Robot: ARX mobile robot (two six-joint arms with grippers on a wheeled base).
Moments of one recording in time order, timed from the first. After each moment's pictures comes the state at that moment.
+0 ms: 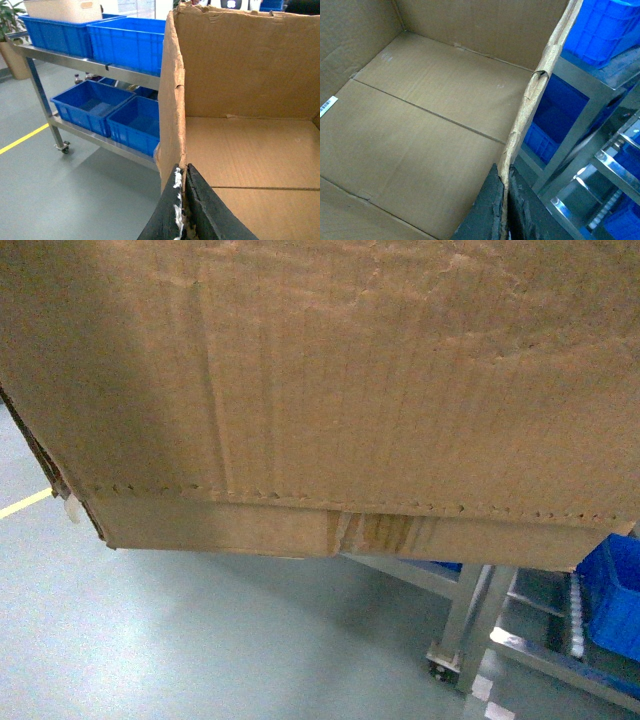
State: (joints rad) left arm -0.41 1.15 0.74 0.32 -0.44 -0.07; right arm 0.10 1.20 0.91 -0.07 -0.28 -0.14
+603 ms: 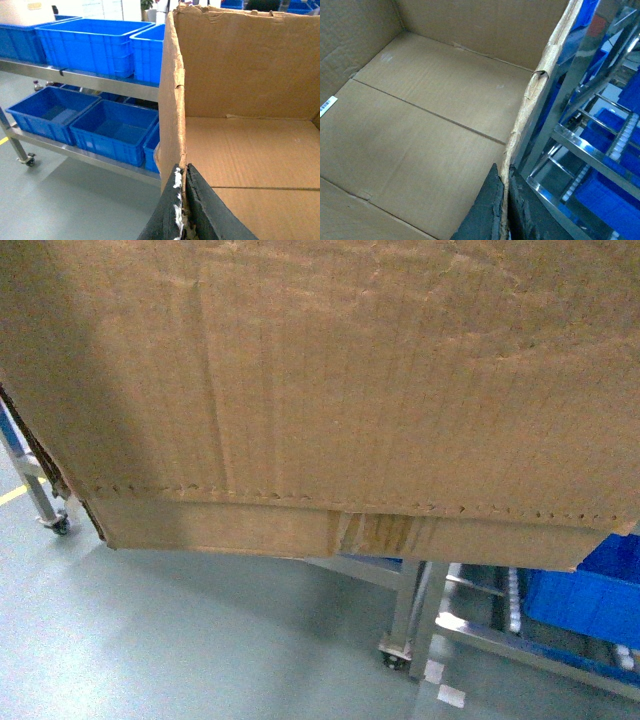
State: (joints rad) left arm -0.41 1.15 0.74 0.32 -0.44 -0.07; right arm 0.10 1.20 0.91 -0.07 -0.28 -0.14
